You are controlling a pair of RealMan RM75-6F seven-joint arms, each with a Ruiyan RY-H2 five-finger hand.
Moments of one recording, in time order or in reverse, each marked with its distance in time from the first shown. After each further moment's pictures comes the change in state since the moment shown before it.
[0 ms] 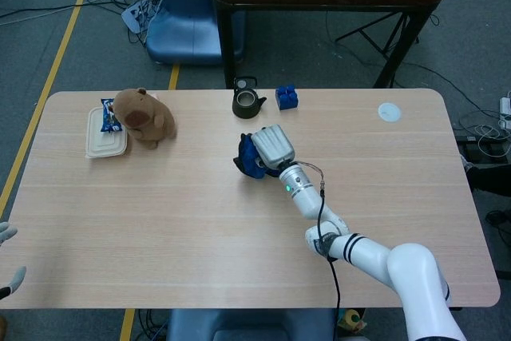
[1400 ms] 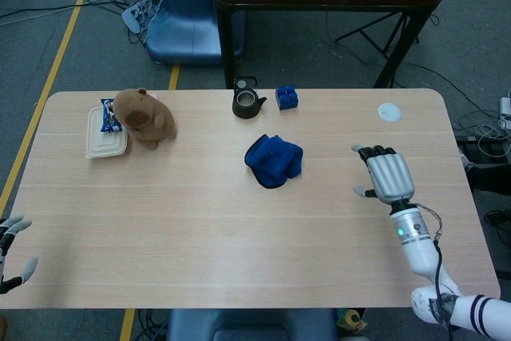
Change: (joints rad) left arm -0.056 -0.014 -0.013 0.021 0.005 -0.063 -0.004; right arm -0.543 0.585 -0.248 -0.767 -0.024 0.483 -0.056
